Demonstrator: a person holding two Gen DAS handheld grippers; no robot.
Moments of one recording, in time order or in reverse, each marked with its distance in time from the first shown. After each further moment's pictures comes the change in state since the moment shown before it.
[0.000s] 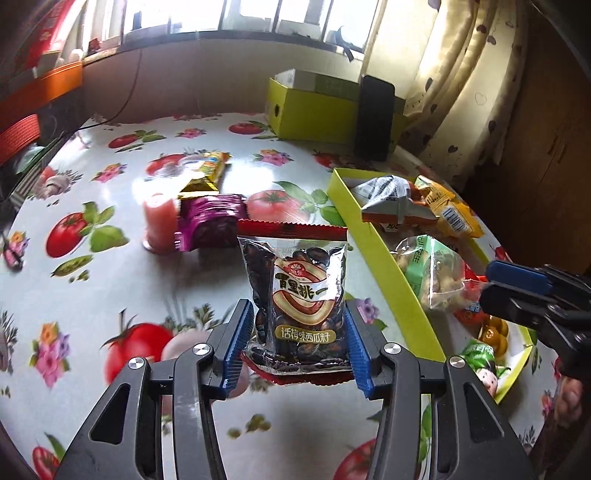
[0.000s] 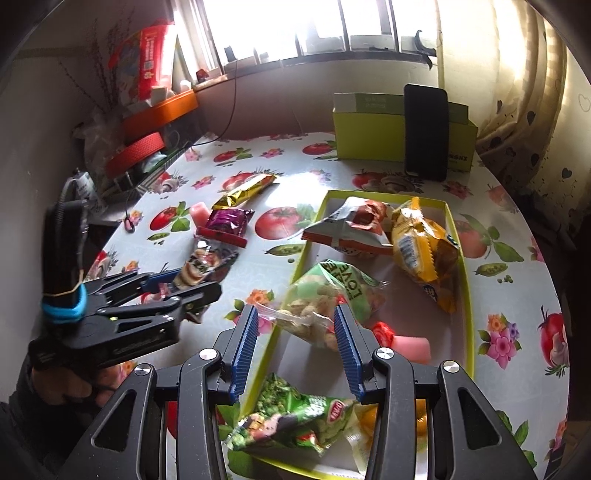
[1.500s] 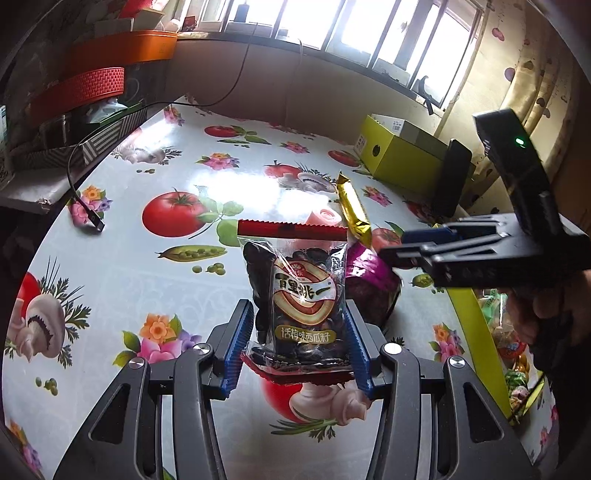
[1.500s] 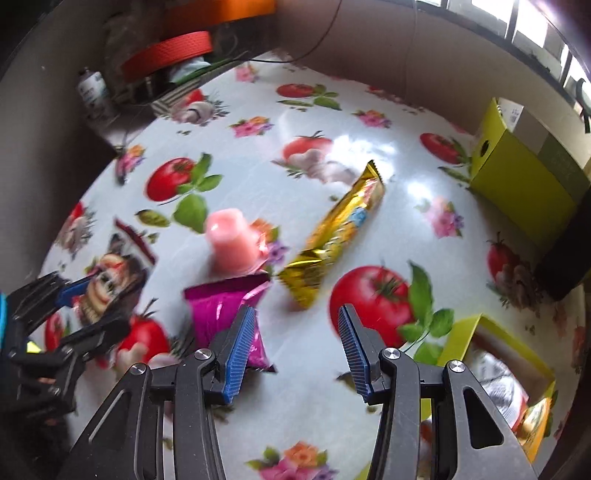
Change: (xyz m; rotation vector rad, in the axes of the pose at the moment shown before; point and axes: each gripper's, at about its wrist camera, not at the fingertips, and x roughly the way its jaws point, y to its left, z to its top) left arm -0.028 0.112 -0.009 -0.215 -0.091 0.072; right arm 0.162 0.083 0.102 -0.337 0.310 0.080
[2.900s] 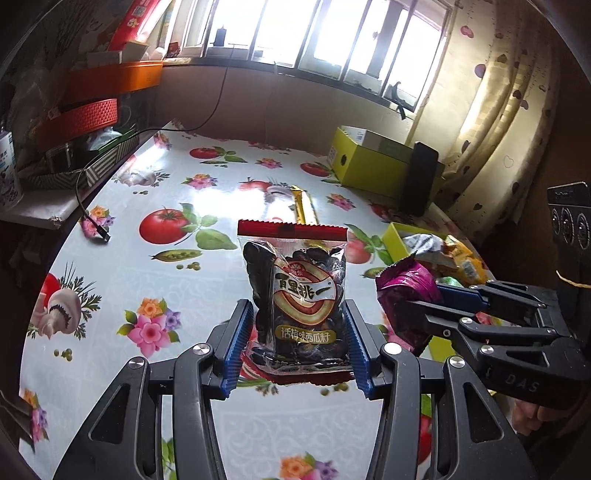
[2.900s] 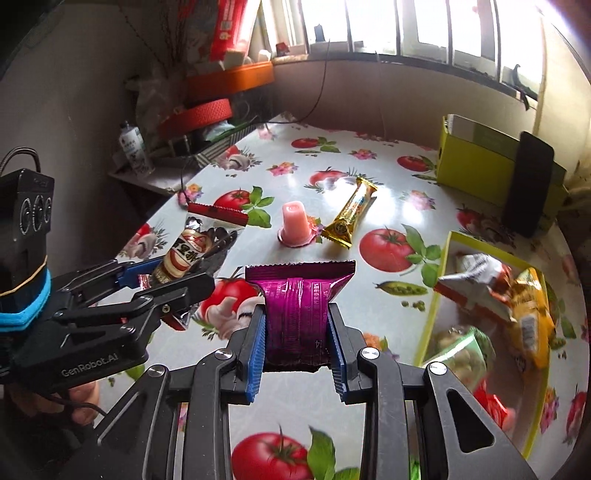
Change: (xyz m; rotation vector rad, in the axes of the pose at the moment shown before) left arm -0.056 -0.048 -0.013 0.057 -0.042 -0.008; right arm -0.091 0.047 -0.097 0.119 -0.273 0.013
